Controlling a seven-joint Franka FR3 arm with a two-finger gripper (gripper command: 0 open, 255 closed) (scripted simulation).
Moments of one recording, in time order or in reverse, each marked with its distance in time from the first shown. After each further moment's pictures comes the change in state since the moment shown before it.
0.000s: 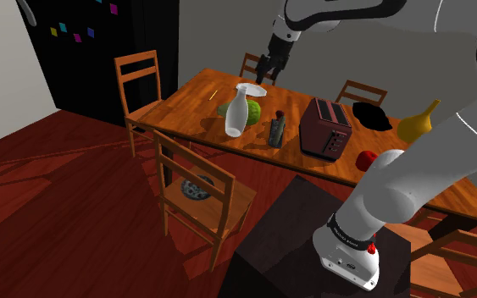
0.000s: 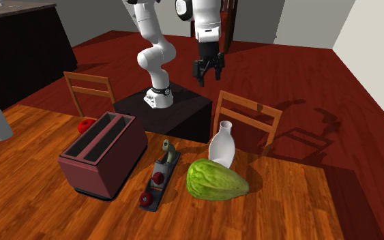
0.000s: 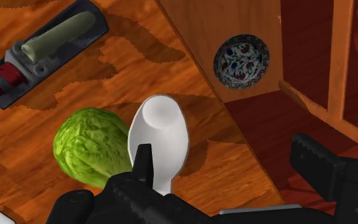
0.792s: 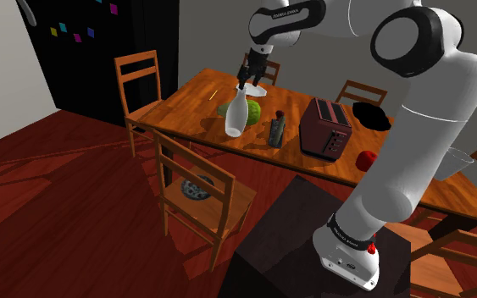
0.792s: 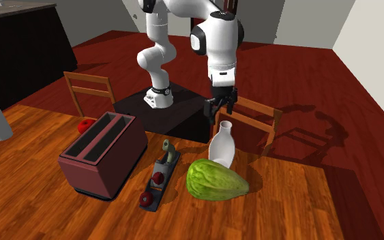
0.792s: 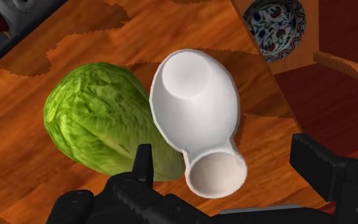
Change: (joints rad) arm -0.040 0.457 -0.068 0.320 0.153 0.085 -0.141
